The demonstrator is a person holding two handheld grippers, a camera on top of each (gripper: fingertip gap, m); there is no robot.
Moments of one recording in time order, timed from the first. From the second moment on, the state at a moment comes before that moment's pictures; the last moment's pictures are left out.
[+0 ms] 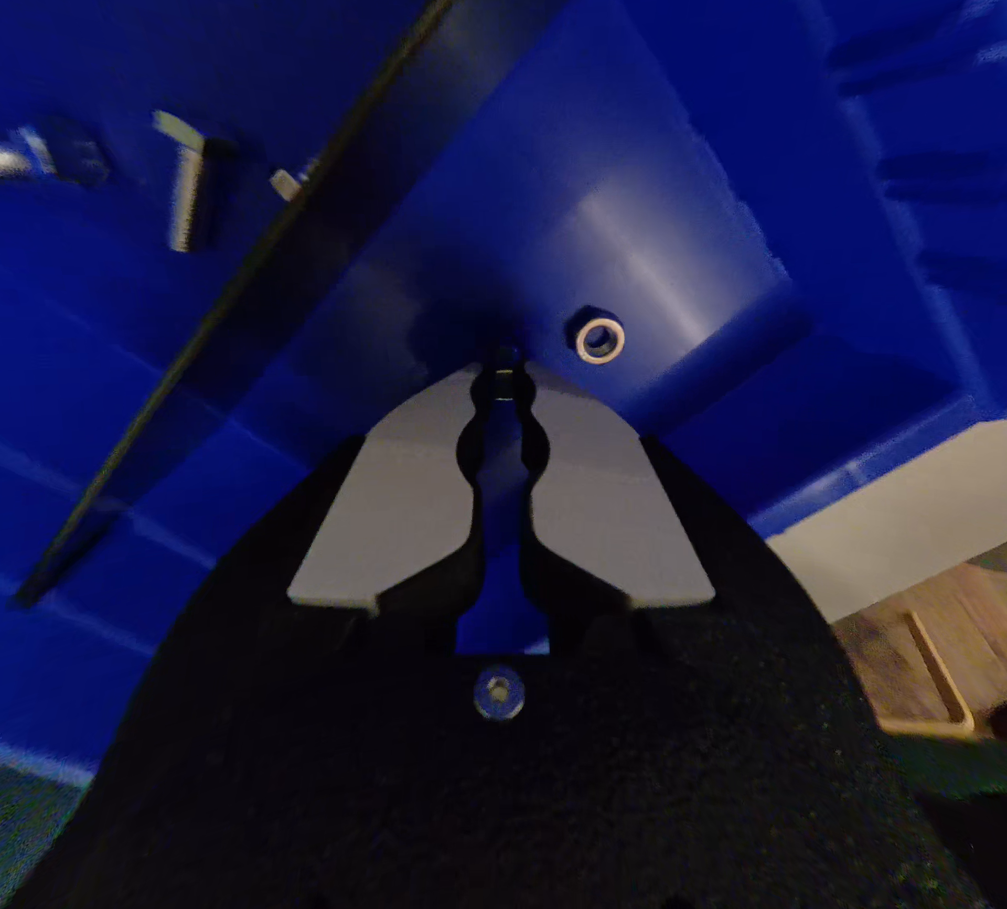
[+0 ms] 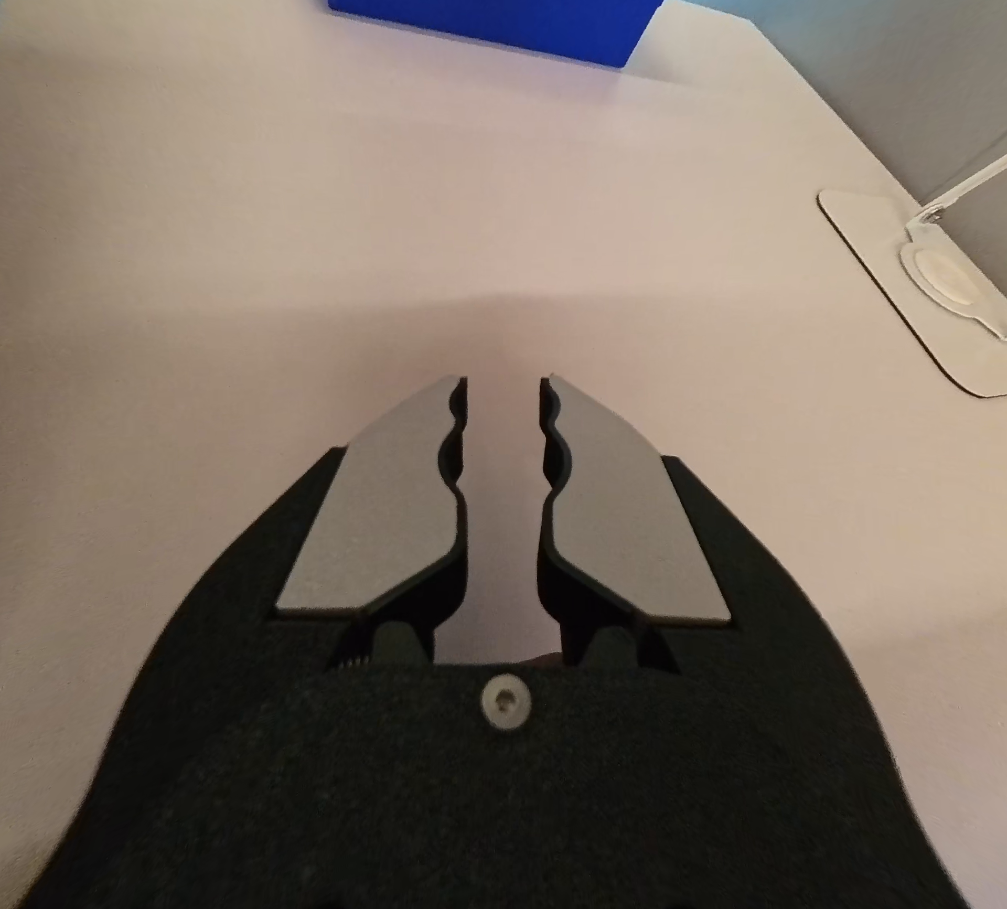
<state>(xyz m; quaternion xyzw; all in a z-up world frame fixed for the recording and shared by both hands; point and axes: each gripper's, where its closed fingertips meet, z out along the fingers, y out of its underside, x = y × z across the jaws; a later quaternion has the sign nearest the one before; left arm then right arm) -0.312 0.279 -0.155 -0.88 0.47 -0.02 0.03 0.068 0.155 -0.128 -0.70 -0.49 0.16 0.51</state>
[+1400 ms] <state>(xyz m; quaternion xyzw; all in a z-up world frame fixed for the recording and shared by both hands) -0.285 0.376 -0.065 -0.90 0.40 0.05 0.14 0.082 0.167 -0.118 -0.68 -0.45 0.13 0.57</state>
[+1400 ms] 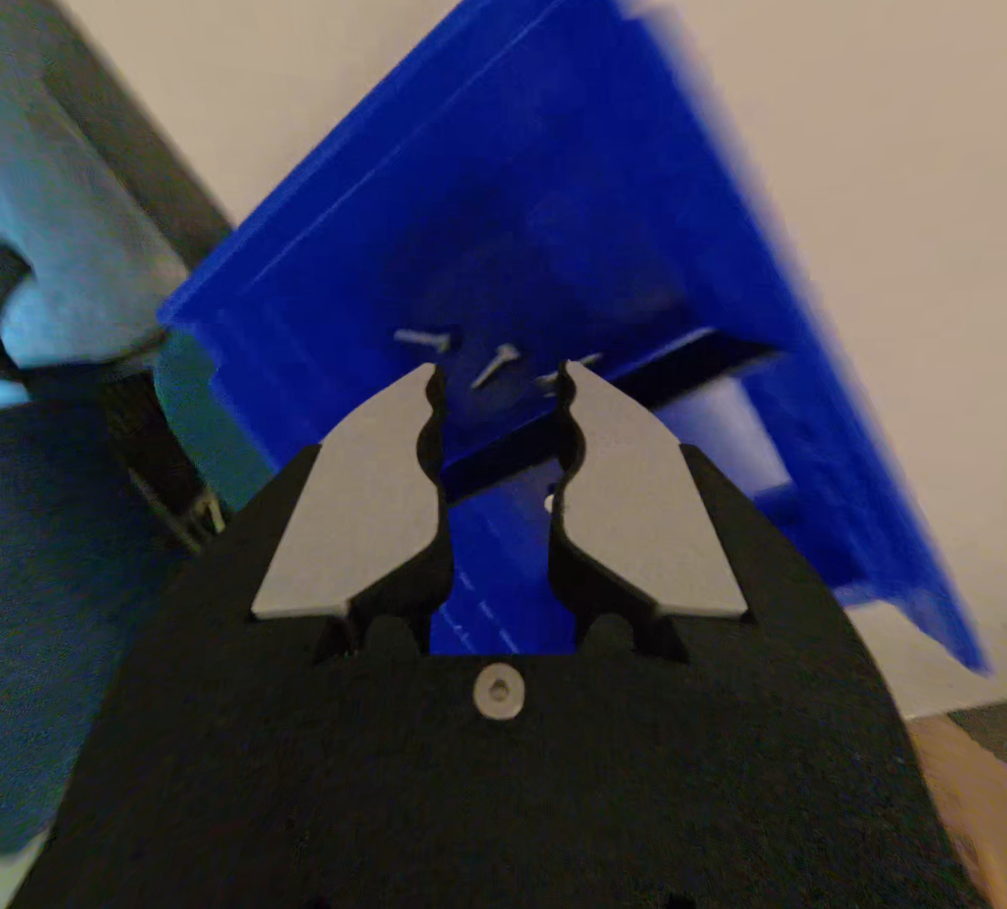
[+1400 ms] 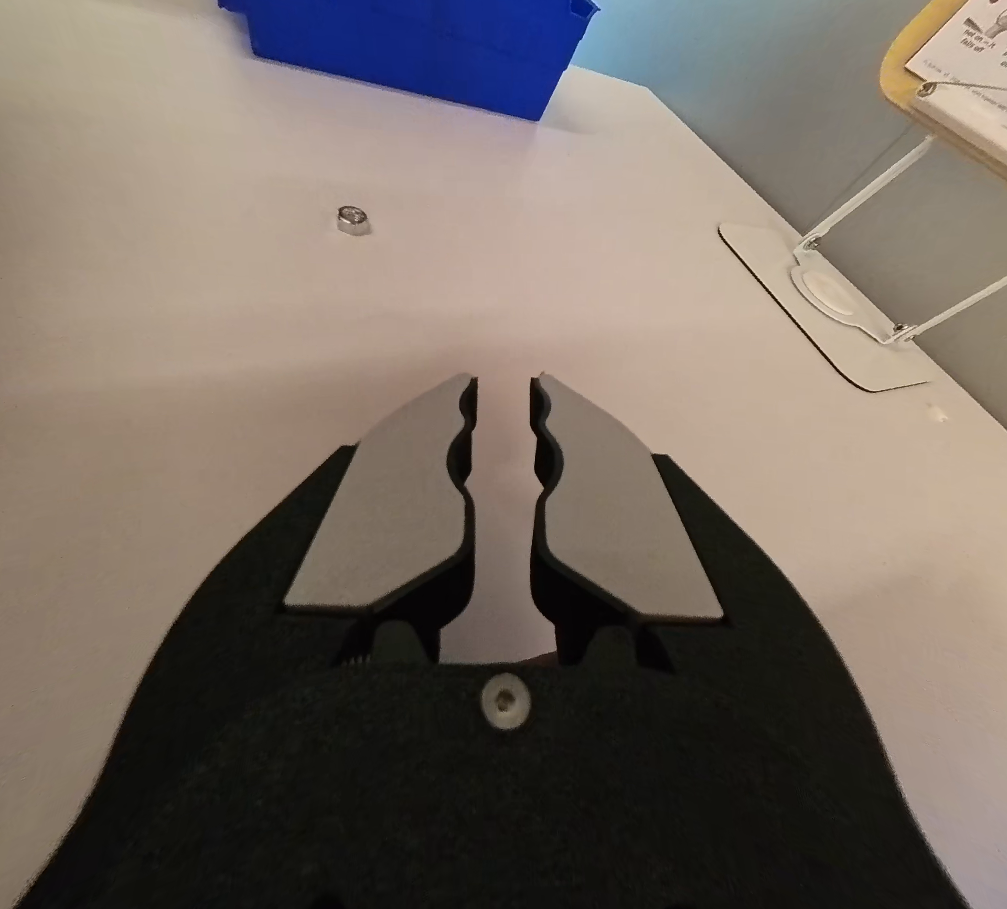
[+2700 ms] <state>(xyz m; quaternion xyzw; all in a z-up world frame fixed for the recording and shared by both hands) -0.315 0.410 -0.138 -0.96 0.26 0.06 0.09 0.103 0.169 -0.114 -0.67 -0.44 0.09 0.59</state>
